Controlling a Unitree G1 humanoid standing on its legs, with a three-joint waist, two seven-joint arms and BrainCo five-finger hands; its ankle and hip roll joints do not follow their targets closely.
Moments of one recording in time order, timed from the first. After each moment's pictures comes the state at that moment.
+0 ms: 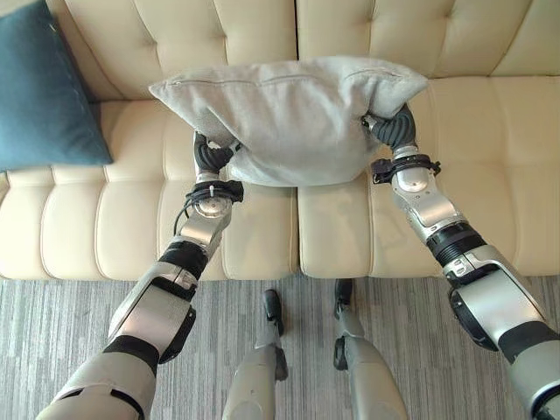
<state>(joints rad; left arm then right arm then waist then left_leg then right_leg) -0.97 0.42 -0.39 0.94 -0.42 -0.28 0.51 -1.06 -0.45 0.46 0.74 0.37 -0.19 -0.38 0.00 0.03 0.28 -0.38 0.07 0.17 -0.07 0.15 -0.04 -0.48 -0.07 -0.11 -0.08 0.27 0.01</state>
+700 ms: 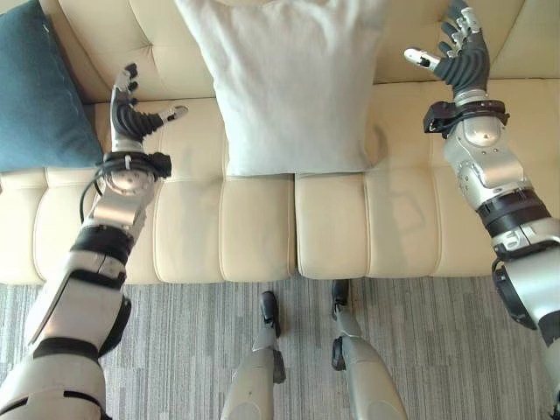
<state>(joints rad) -0.72 0.71 -0.27 0.69 -0.42 -0.31 0.32 -0.95 -0.64 0.29 0.49 0.63 -0.26 -0.28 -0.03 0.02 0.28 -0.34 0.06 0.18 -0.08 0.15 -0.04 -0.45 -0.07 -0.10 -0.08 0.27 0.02</state>
